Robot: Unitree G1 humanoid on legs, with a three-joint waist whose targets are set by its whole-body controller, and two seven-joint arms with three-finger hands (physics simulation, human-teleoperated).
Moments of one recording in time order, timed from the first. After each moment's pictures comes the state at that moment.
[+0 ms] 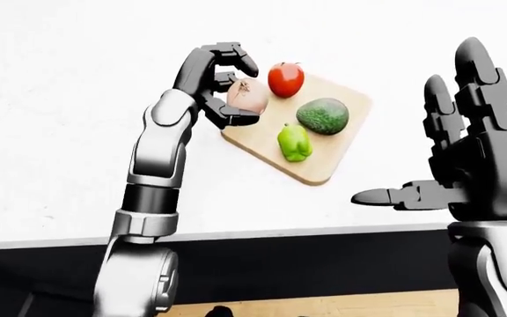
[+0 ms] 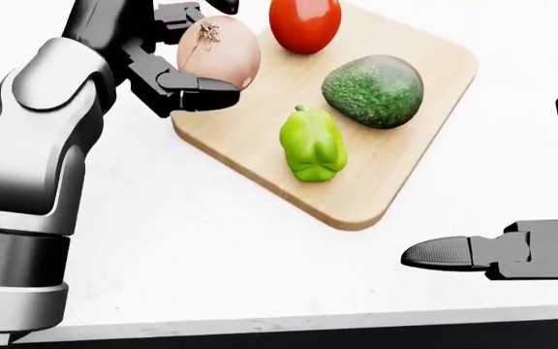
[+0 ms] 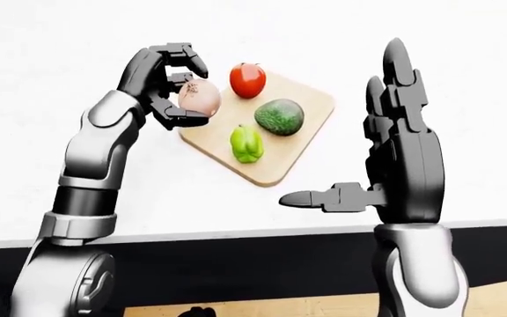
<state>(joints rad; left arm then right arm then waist) -1.00 0.19 0.06 0.37 0.03 0.36 -0.30 -0.22 -0.17 -0.26 -0.98 0.03 0.73 0.10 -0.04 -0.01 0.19</state>
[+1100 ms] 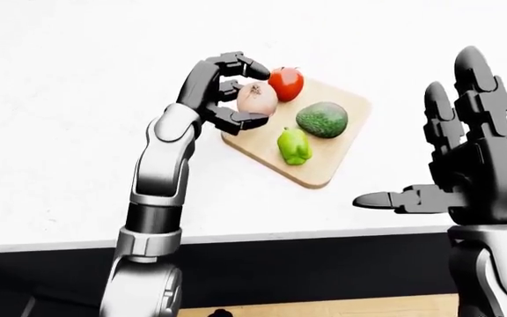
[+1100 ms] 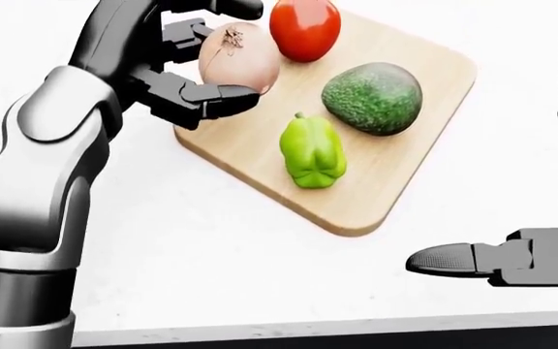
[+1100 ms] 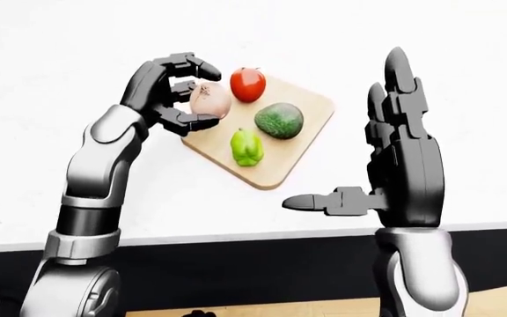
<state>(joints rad) -0.90 0.16 0.05 0.19 0.04 0.43 -0.31 -0.18 -0.16 -0.27 -0.97 0.03 0.70 0.10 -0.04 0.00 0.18</state>
